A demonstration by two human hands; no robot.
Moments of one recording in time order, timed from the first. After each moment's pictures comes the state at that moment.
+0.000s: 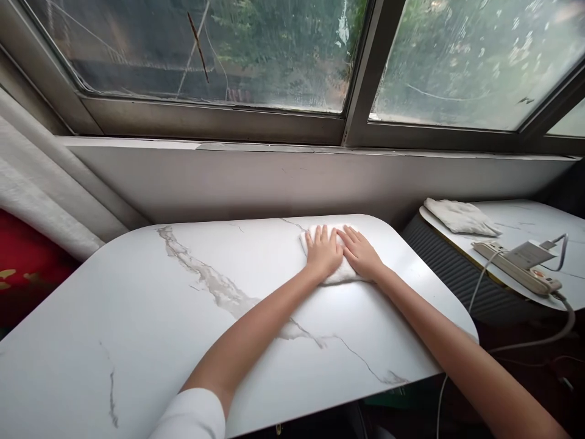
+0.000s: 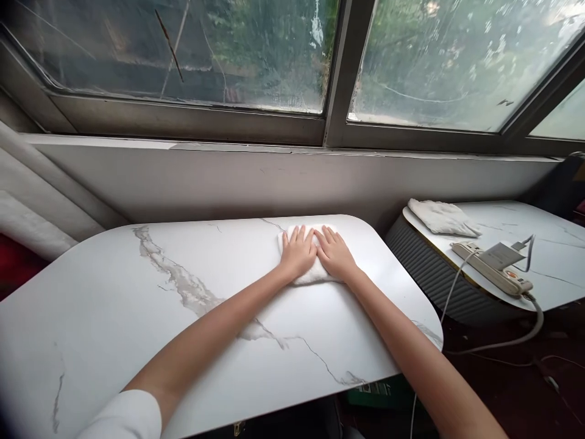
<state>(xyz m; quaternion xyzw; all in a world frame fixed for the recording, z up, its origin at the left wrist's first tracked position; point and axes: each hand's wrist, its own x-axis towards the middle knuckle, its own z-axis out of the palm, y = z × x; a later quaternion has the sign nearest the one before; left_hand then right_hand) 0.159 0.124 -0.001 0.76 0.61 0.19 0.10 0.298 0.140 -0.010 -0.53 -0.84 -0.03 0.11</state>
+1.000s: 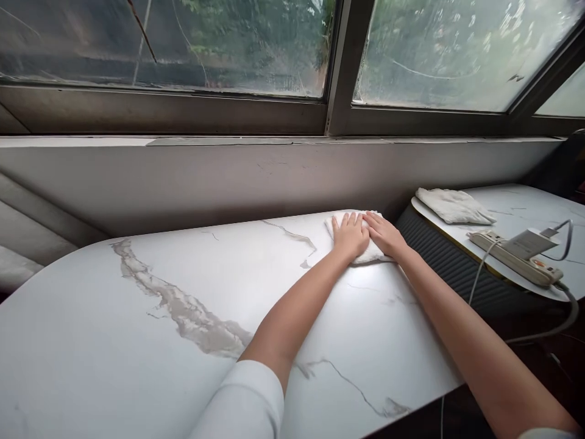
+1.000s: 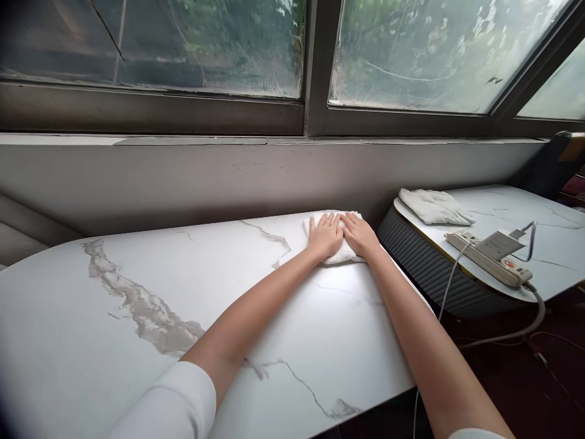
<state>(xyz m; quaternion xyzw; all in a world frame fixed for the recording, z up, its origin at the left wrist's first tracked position) 0.254 0.190 0.000 0.81 0.54 0.19 0.15 0.391 0.203 -0.005 -0.62 -0.78 -0.03 0.09</state>
